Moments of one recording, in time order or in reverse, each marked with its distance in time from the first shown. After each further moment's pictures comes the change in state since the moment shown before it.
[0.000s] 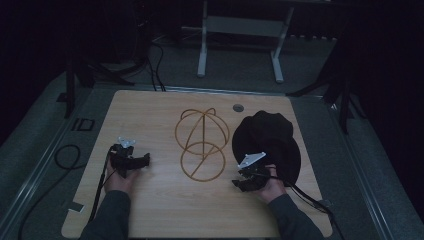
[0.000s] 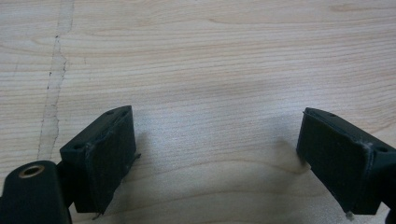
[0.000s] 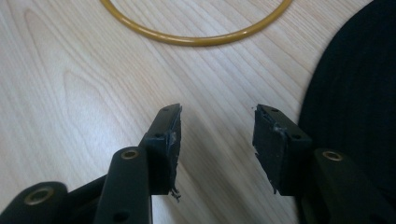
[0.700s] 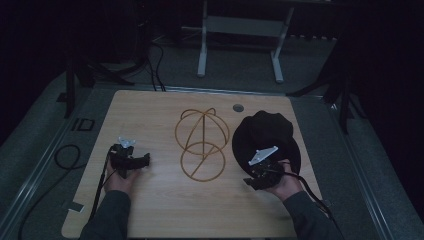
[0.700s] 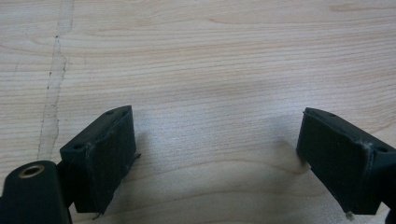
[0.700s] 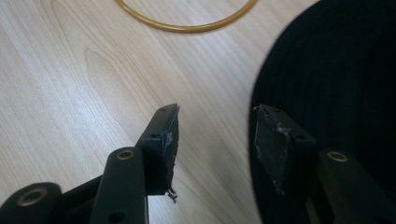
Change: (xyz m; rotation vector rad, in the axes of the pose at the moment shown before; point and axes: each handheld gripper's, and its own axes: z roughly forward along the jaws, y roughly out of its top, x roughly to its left) left arm 0.000 0.000 0.000 0.000 0.000 0.000; right arm -0.007 0.004 -0.053 0.053 -0.025 -0.018
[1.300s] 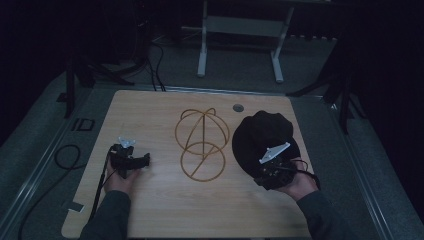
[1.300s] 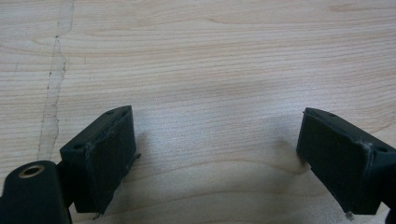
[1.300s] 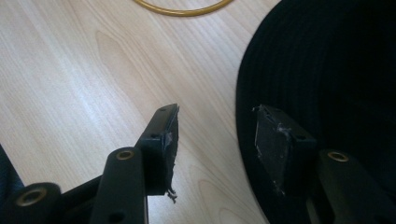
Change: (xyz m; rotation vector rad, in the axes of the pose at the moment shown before) left arm 0.000 0.000 0.000 0.000 0.000 0.001; right arm -0.008 -0.006 -0.034 0.044 0.013 0.007
